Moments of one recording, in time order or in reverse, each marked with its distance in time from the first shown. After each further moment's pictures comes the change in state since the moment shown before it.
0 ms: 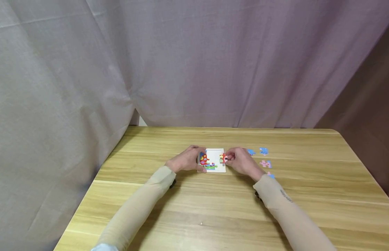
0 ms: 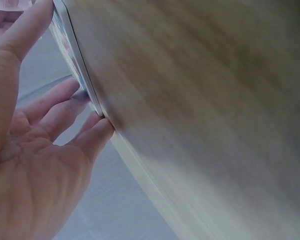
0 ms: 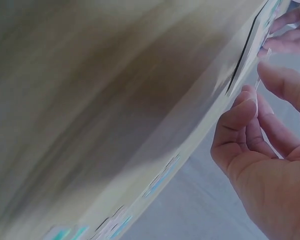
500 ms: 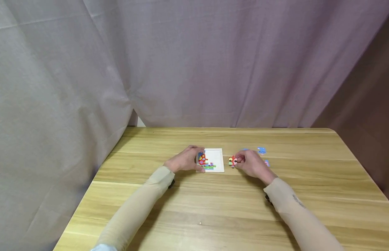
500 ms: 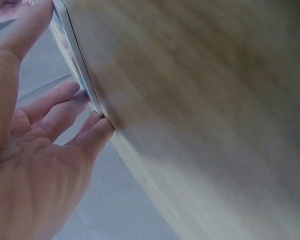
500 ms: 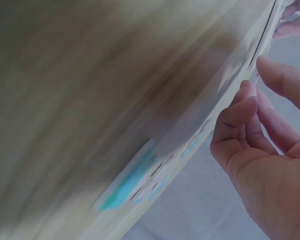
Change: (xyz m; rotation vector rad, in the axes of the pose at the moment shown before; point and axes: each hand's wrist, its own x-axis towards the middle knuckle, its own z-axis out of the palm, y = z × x) left_hand -0.002 0.002 -0.001 -0.008 -0.011 0.001; right_hand -0.026 0.026 -0.018 -0.040 0.042 -0.026
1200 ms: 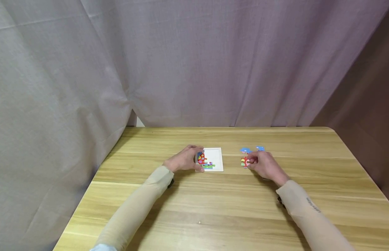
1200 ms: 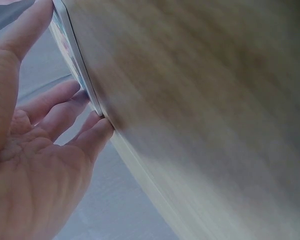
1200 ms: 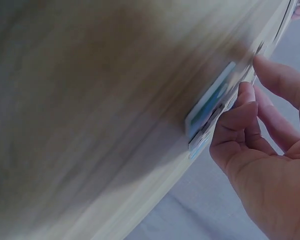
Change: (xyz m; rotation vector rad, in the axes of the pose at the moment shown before) left_hand 0.001 -0.001 0.001 0.026 0.014 0.033; right_hand -0.024 0.028 -0.022 -0.034 0.030 0.031
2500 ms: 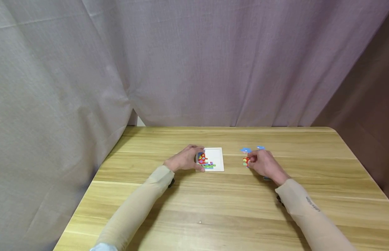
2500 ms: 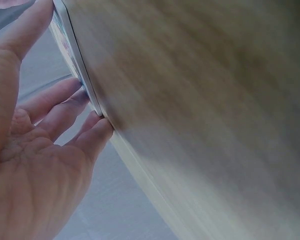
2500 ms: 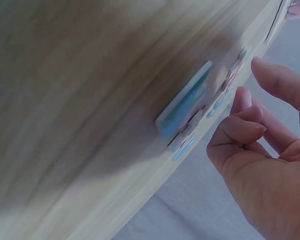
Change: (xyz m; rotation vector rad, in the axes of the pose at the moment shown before) left_hand 0.001 -0.002 0.002 0.020 -0.005 0.001; right_hand 0.003 -0.011 -0.004 -0.042 -0.028 0.068
